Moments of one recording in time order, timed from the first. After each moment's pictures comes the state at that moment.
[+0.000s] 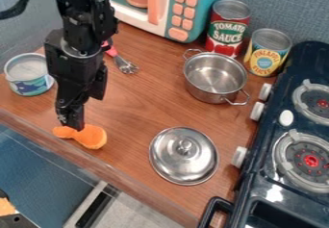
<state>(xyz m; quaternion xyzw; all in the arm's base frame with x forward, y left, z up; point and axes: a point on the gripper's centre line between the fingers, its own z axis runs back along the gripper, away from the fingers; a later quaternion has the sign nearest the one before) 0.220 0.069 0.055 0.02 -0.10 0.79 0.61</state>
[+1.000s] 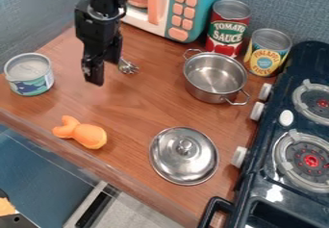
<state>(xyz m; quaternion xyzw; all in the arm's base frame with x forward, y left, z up) 0.316 0.121 0.036 0.02 -0.09 0.79 0.61</state>
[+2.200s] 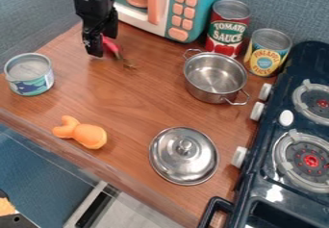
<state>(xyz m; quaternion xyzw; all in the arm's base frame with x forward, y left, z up) 0.377 0.178 0.021 -0.01 -0.10 0.78 0.61</state>
